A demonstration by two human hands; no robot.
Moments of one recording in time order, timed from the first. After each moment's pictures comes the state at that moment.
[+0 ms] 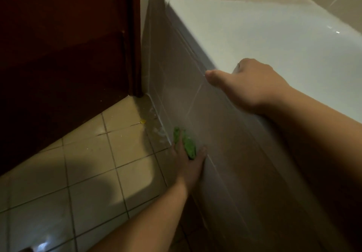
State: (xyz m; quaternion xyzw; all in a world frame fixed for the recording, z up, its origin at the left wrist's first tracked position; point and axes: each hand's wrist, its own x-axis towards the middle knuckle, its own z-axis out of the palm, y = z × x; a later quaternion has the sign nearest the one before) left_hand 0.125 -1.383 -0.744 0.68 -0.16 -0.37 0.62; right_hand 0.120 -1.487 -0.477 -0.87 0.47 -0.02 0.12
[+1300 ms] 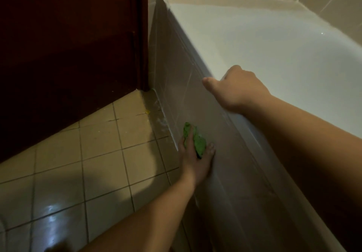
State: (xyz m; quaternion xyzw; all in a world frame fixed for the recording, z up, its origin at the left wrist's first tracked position) left_hand 0.058 -1.348 -0.698 0.71 -0.21 -0.32 0.59; right_hand 0.076 -1.472 -0.487 -0.88 0.46 -0.02 0.13
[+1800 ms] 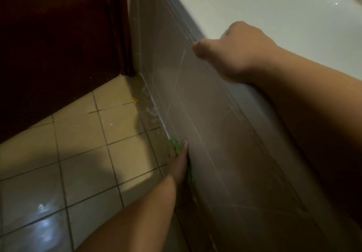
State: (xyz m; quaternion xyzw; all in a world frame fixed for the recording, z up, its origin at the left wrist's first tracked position) left_hand 0.064 -1.377 -0.911 0.63 0.03 -0.51 0.58; right_hand 0.103 -1.485 -0.481 -0.89 0.44 -0.03 0.14
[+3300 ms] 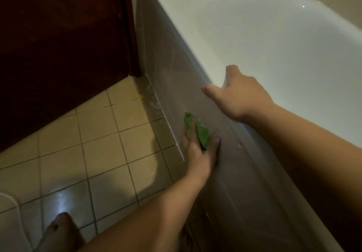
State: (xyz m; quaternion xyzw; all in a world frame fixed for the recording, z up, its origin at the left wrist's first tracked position) left_hand -0.018 -1.315 -0.647 0.67 -0.19 -0.33 0.64; right_hand -0.015 -1.415 -0.470 -0.87 0.47 0.01 0.16
